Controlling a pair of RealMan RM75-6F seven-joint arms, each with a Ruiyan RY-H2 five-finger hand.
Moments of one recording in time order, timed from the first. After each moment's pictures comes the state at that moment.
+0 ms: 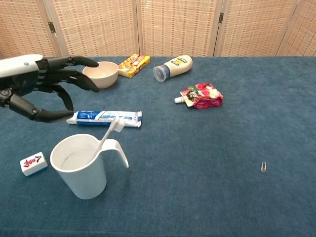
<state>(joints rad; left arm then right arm) -0.58 -1.26 -0.02 -1.71 1.60 1.13 -0.53 0.03 -1.06 0.05 -1.60 -1.52 1.51 0.12</state>
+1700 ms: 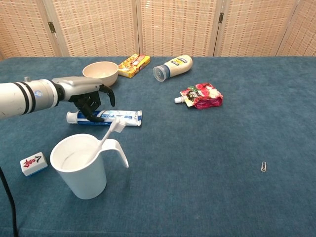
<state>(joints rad) -0.91 -1.61 -0.16 -1.13 1.07 0.68 0.20 0.04 -1.06 0.05 -1.59 -1.52 1.50 0.13</state>
